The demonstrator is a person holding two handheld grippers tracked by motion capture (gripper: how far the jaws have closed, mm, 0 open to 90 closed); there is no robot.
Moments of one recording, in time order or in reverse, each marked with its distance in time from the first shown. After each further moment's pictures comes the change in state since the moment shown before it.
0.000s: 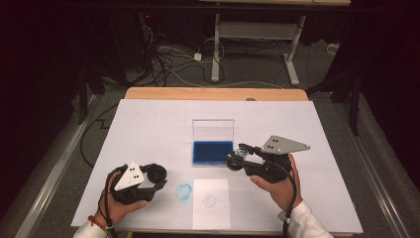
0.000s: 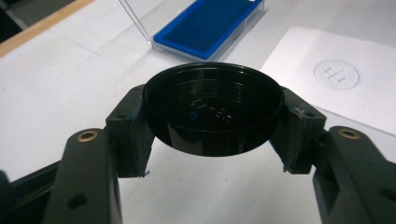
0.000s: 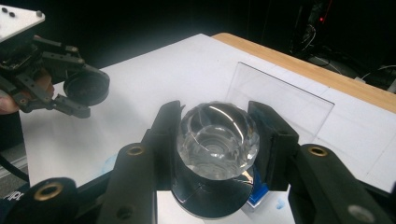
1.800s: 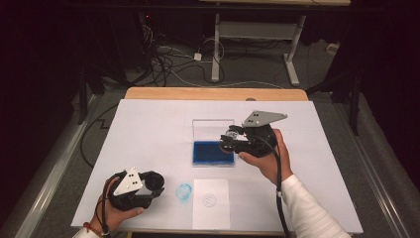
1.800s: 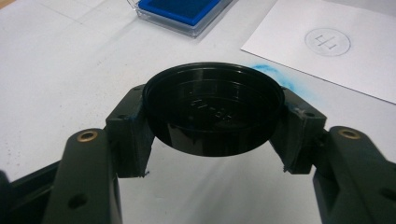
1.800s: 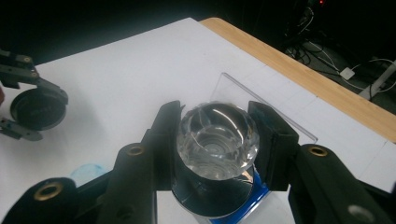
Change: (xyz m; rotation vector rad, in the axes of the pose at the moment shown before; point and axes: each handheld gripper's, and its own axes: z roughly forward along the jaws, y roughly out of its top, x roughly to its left) left arm -0.004 -0.012 -0.001 0.052 -0.034 -0.011; right arm -0.016 0.052 0.040 0.132 -0.032 -0.076
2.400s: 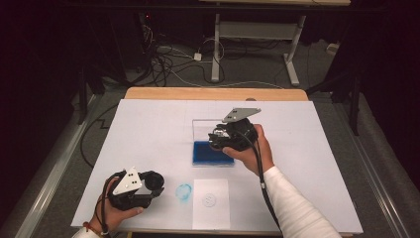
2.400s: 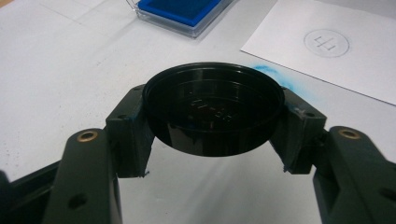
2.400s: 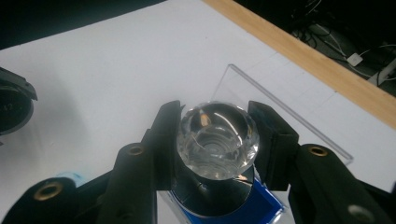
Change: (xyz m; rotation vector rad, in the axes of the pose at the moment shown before) left arm 0.002 0.000 0.000 -0.002 -0.008 0.000; right arm 0.002 0.005 0.053 0.086 0.006 -0.015
